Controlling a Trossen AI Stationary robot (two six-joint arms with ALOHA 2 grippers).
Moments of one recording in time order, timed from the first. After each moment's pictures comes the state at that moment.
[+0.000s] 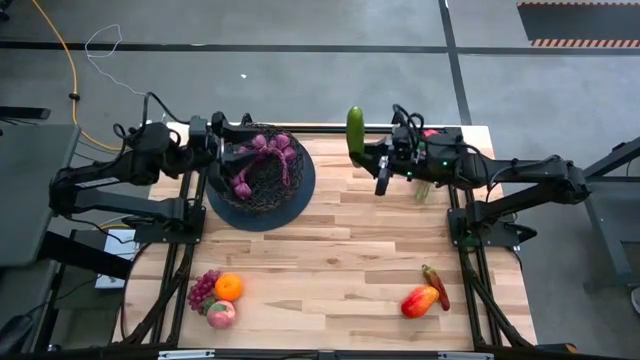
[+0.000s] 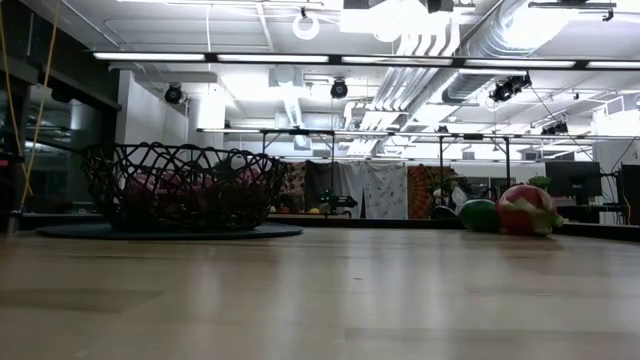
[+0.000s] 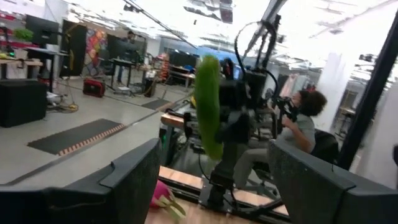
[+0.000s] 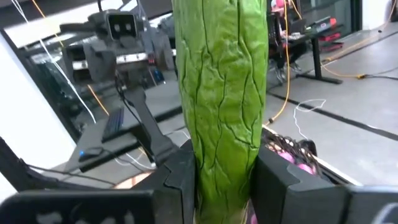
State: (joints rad) left arm 0.25 0.80 0.98 -0.03 -0.06 -0.21; right arm -0.05 1.13 1.07 0.06 0.23 0.31
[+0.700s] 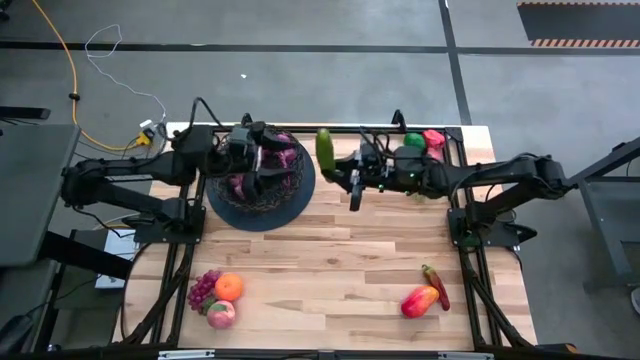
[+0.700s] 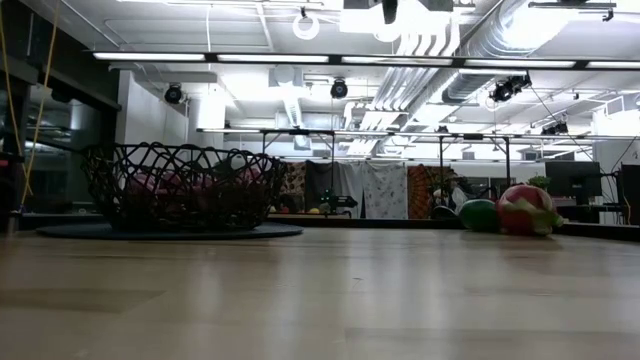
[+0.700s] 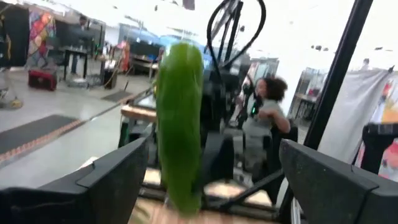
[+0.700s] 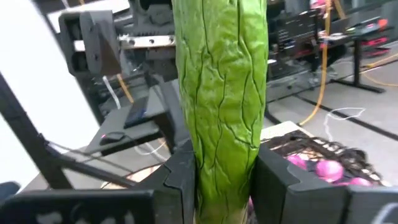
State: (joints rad) left arm 0.23 1.06 0.98 0.24 0.09 -0.22; right arm -0.01 1.36 1.07 0.32 0.13 0.25
